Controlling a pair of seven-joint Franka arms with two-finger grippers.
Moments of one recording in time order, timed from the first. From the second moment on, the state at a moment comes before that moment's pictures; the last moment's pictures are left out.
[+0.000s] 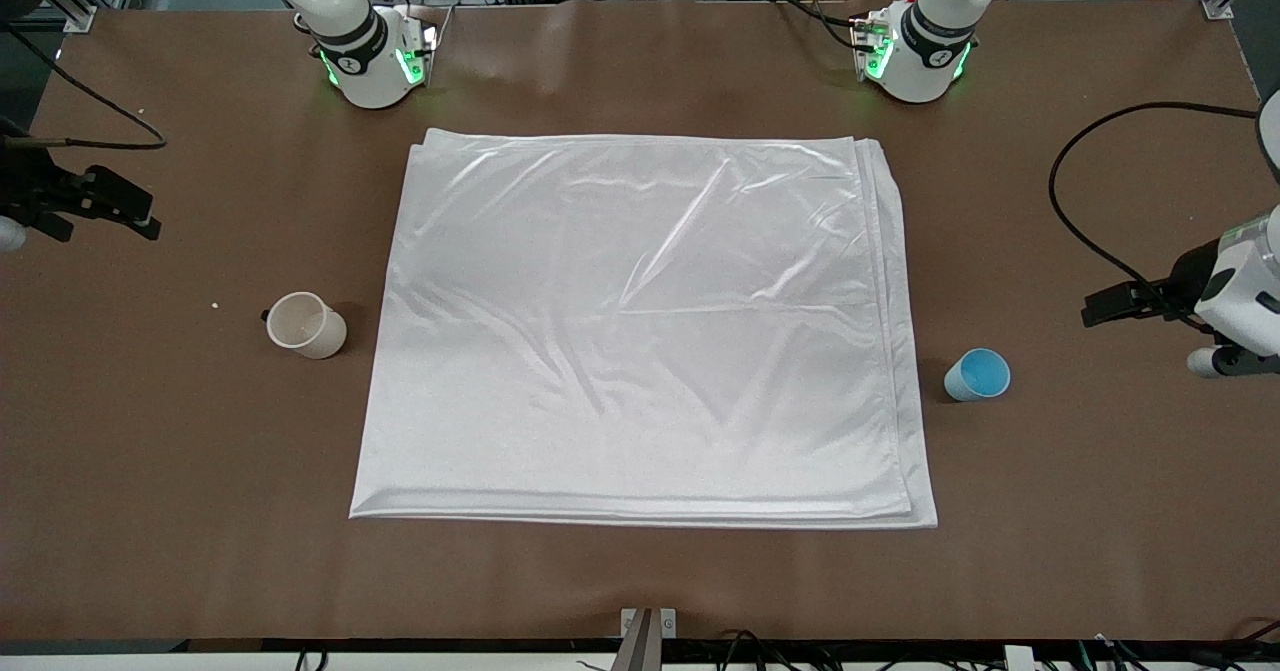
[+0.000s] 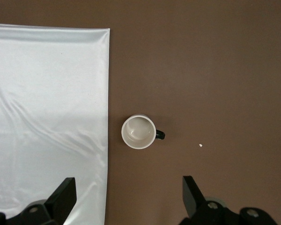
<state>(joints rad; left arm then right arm) 0.10 0.26 -0.10 -1.53 0.04 1.74 -0.06 -0.09 -0.03 0.03 -1.67 0.00 1.67 -0.09</state>
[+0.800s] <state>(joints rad) 0.11 0.35 -0.10 -1.86 0.09 2.21 -0.06 -0.12 -0.03 0.03 -1.91 0.00 1.91 -0.50</state>
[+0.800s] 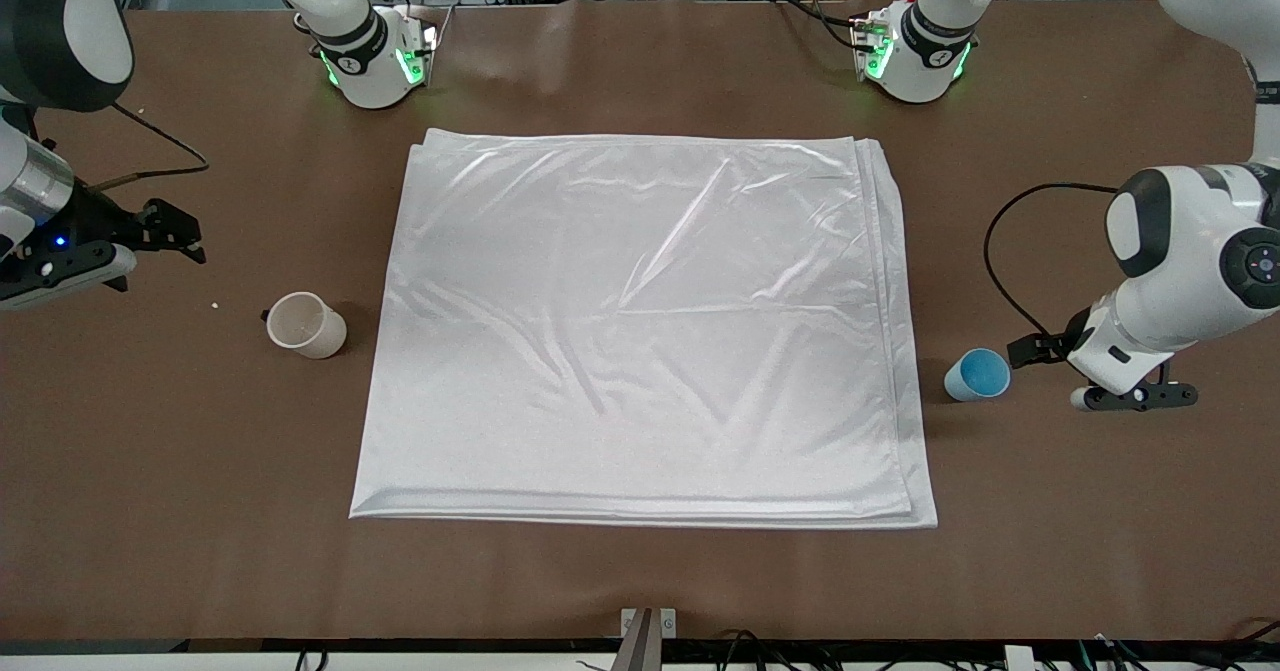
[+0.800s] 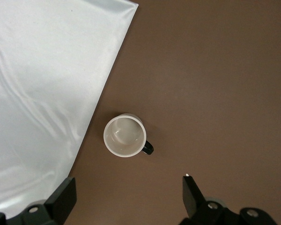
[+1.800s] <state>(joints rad) 0.12 0.45 -0.10 -1.92 0.10 2.32 -0.06 -0.18 0.14 0.03 -2.09 0.00 2.18 -1.11</state>
